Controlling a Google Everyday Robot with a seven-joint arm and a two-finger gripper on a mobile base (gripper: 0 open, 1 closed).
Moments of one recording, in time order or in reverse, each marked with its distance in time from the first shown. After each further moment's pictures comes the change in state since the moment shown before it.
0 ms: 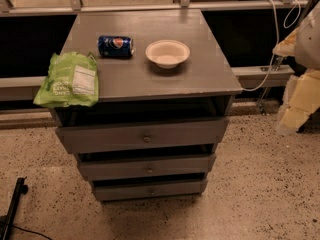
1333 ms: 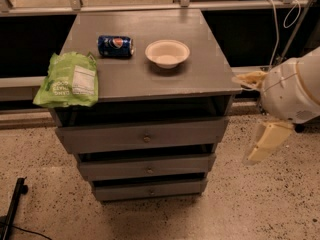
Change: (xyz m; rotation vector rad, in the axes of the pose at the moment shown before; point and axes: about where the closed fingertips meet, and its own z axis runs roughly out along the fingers) arm -0.033 0.034 0.075 0.024 -0.292 -0.229
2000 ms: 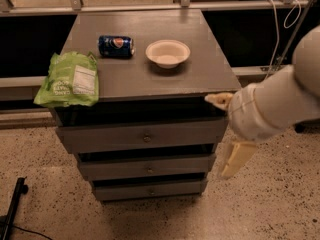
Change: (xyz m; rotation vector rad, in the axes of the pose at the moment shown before) arm -0.014 0.019 0.060 -0.032 -0.004 -0.069
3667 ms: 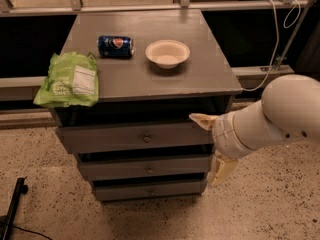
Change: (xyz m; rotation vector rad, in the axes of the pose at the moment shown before) arm 0.012 0.012 0.080 0.008 -0.059 -0.183
